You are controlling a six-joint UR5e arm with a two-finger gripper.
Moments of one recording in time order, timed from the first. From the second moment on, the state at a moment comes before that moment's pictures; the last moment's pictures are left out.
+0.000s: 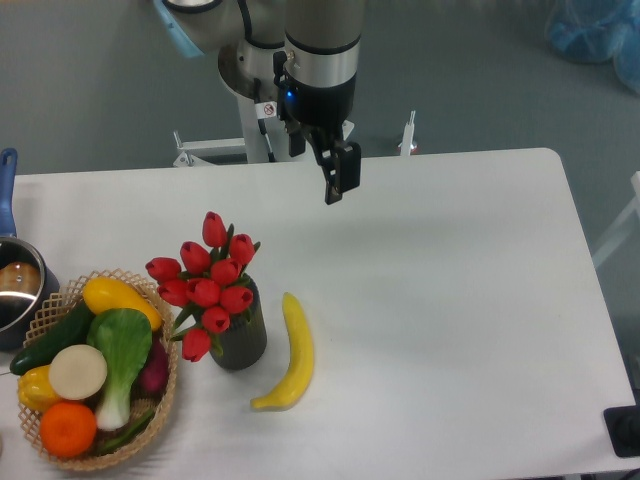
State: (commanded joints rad) arm 2.47 -1.55 -1.61 -1.43 1.46 1.51
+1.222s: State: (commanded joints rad) arm 2.50 -1.58 -1.71 -1.14 1.02 1.18
